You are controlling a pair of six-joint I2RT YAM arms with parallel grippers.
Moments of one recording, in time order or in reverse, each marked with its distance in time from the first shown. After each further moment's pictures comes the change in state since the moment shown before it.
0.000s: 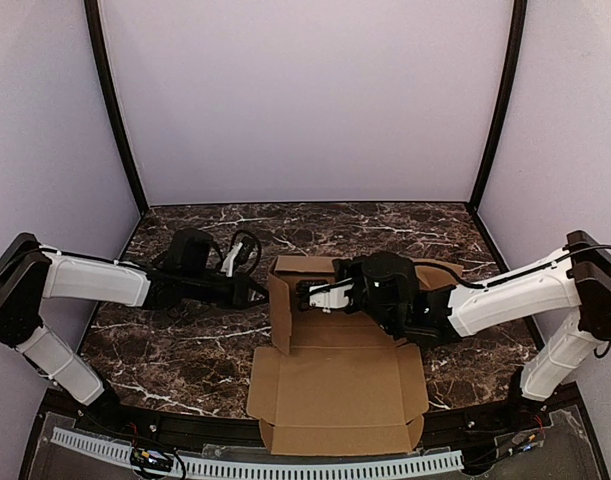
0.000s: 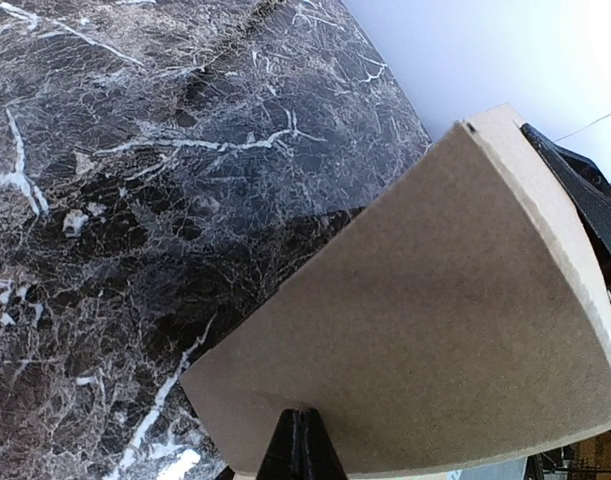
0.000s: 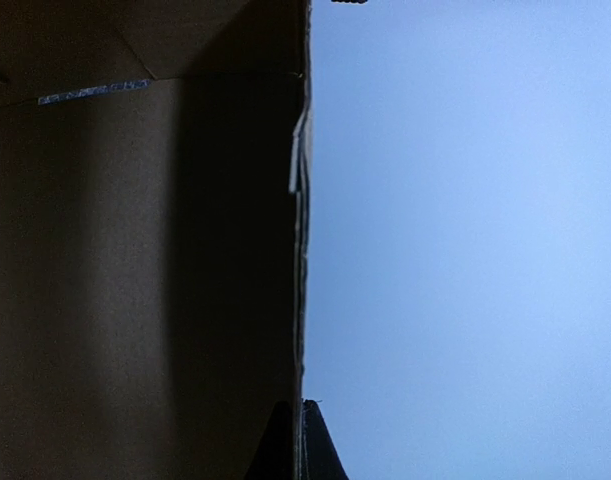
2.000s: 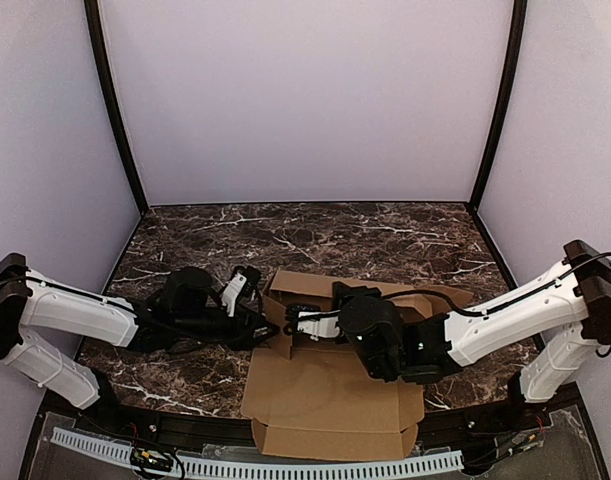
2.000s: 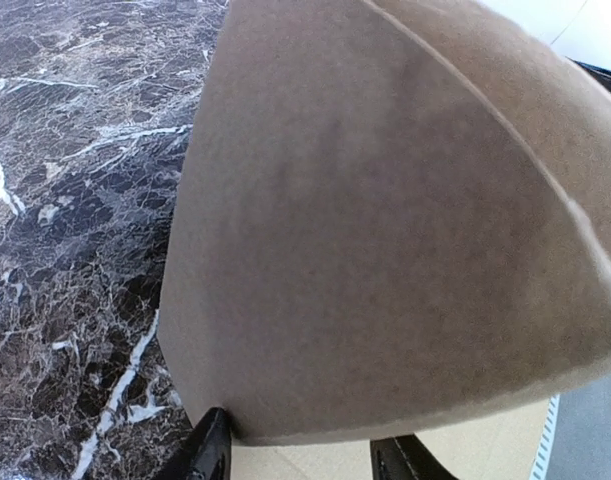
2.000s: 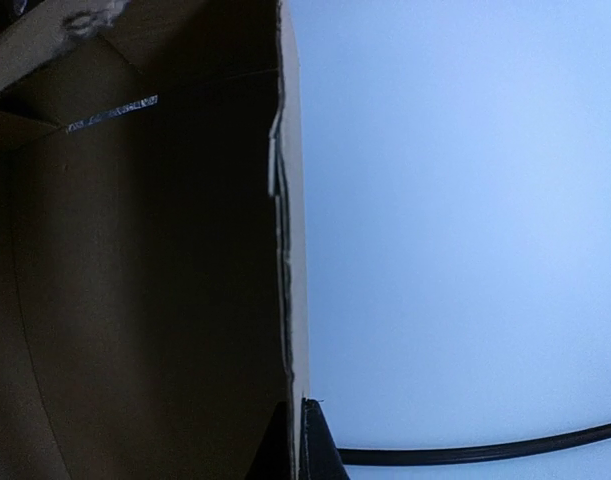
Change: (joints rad) left arm -0.225 -0.147 -0.238 0.172 -0.277 0.196; right arm 0.248 0.008 0.010 -0.113 0.368 0.219
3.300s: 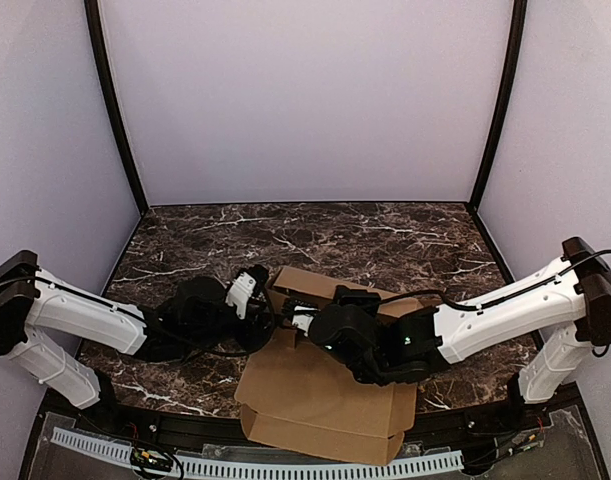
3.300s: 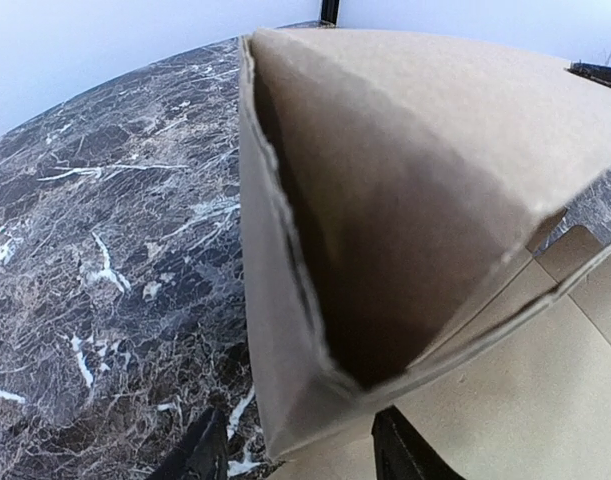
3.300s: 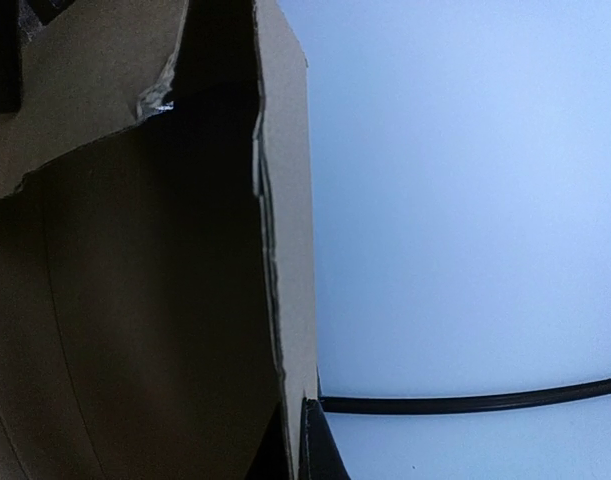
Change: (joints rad) left arm -0.127 0.051 0.020 0.099 -0.436 0.157; right arm 0.048 0.054 0.170 -0.424 0.142 0.359
